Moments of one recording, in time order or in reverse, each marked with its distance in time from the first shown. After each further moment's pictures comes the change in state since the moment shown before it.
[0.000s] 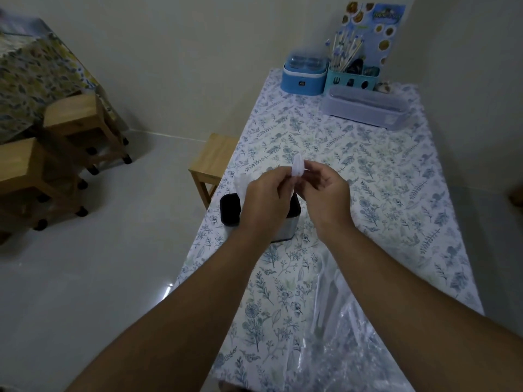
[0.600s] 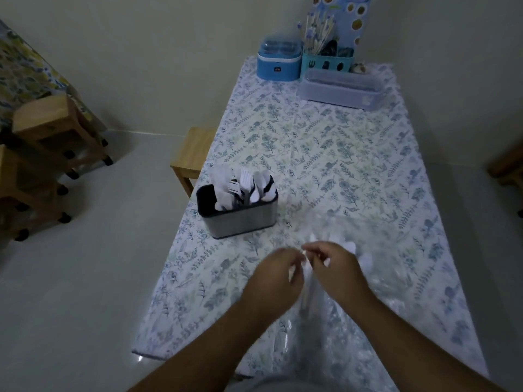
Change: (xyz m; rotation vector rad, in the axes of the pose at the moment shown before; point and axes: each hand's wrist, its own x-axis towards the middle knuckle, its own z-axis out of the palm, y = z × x) left_hand -0.142 -0.015 0.047 0.126 -0.459 0.019; right_hand -0.104 0.092 -0.105 -0.645 -0.163 0.010
